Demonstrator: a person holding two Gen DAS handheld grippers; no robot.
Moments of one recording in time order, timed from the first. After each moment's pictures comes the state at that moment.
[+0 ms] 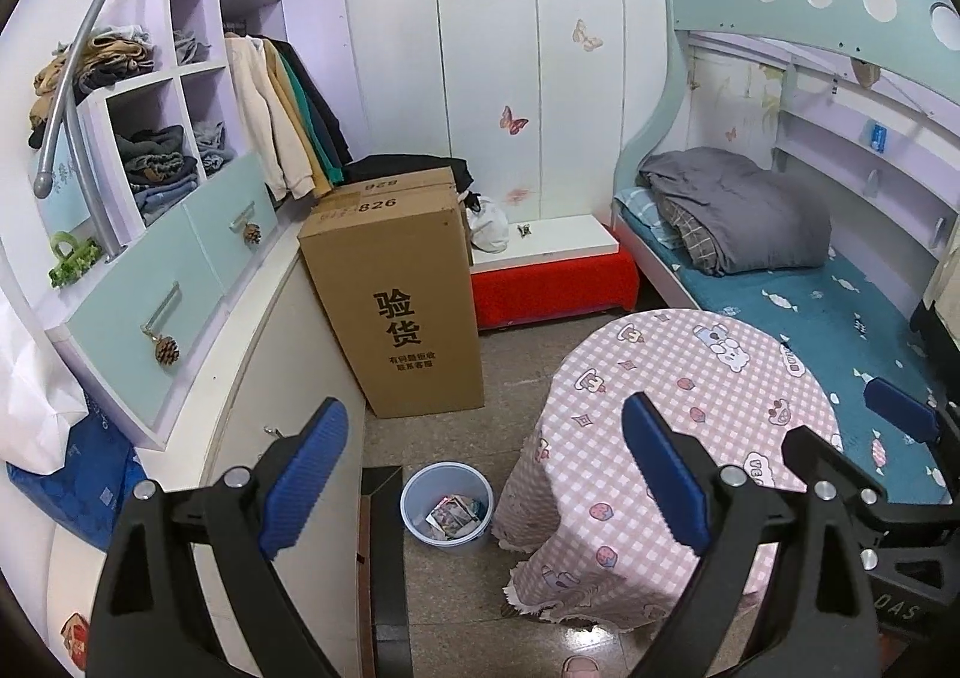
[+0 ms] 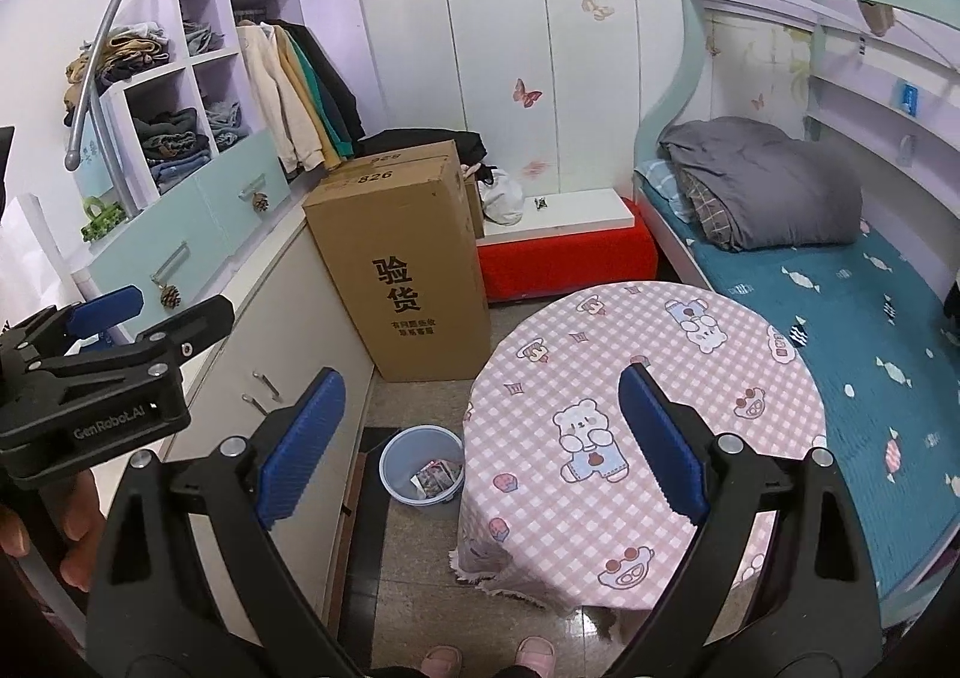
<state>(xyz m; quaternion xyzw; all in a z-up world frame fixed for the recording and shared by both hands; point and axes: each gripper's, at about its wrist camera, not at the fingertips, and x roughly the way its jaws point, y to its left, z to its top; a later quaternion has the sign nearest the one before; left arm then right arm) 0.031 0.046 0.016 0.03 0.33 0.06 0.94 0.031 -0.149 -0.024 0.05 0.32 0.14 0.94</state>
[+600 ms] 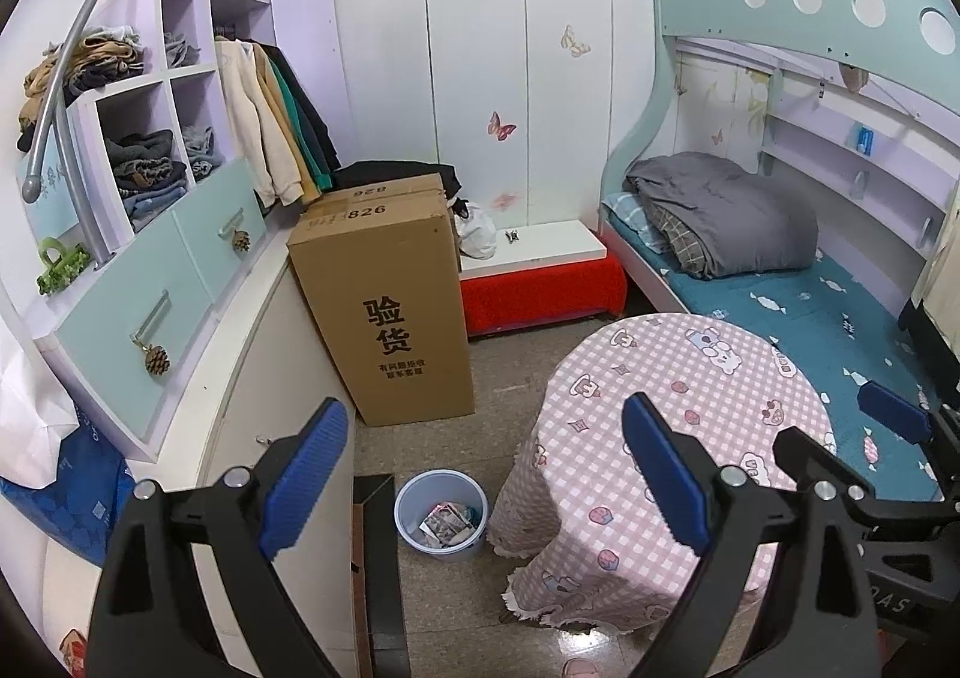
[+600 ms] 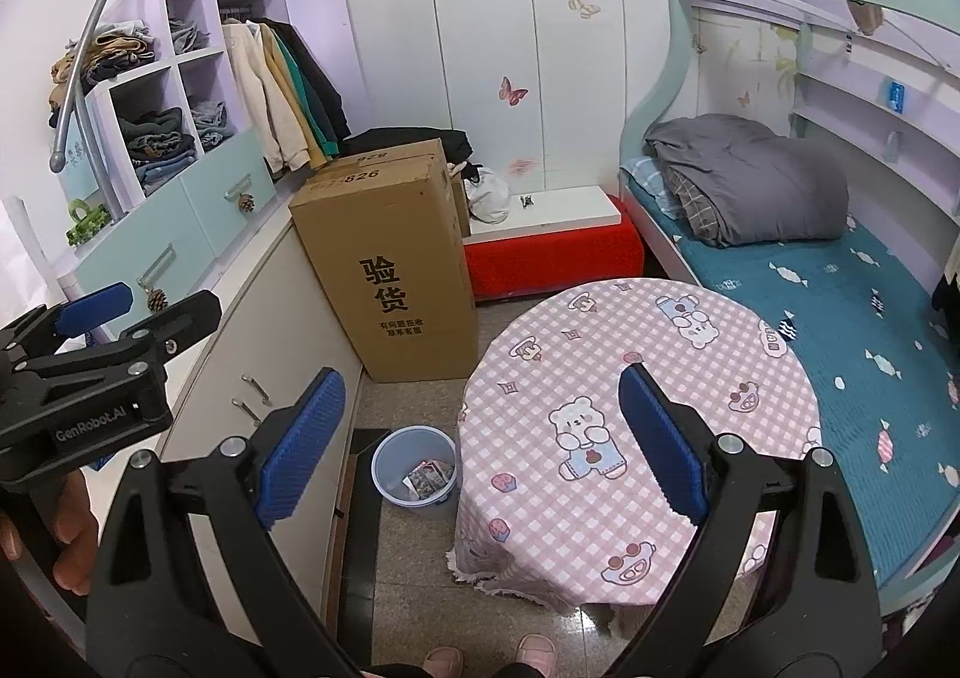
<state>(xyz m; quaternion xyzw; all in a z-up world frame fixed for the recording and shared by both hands) 0.033 0.060 0.017 0.03 0.32 0.04 0.94 0.034 -0.138 -0.024 0.04 0.32 0.12 0.94</state>
